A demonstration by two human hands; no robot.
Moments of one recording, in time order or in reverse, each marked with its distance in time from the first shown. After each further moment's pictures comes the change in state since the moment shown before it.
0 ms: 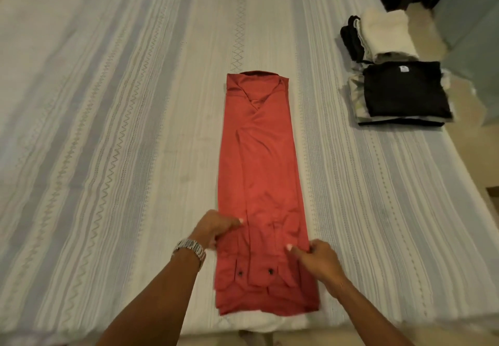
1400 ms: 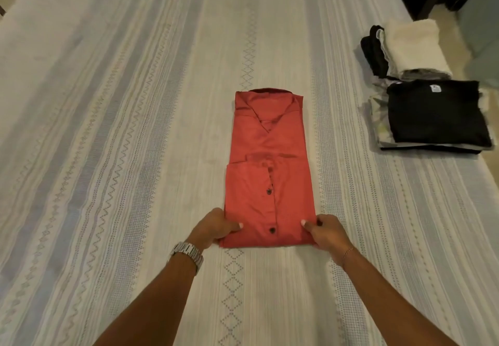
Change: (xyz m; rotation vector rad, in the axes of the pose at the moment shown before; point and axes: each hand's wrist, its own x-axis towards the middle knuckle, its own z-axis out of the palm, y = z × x) left_hand 0.075 0.053 -0.034 0.227 -0.028 0.164; right_hand 0.110 -0.100 -0.026 0.116 -0.007 -0.020
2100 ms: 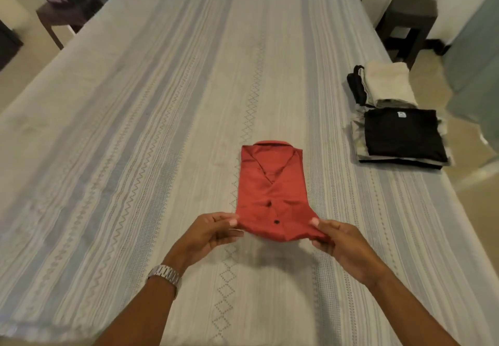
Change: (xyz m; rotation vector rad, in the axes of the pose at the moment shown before) left_hand -0.158 -0.028 0.010 -0.760 -0.210 0.381; right_hand -0.147 -0.002 -0.096 0.590 -0.355 -0.136
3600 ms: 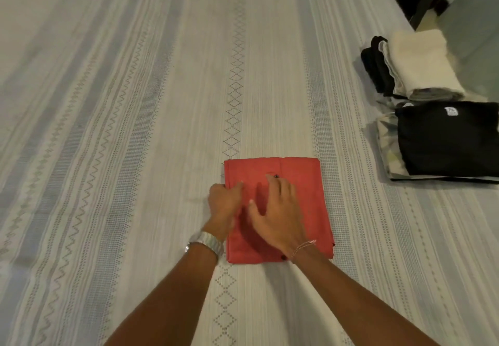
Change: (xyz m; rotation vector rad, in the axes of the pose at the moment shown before) left_hand 0.292 0.056 0.007 0.284 0.632 -0.042; right_hand 0.259 -0.025 0.118 -1.205 0.411 -0.601
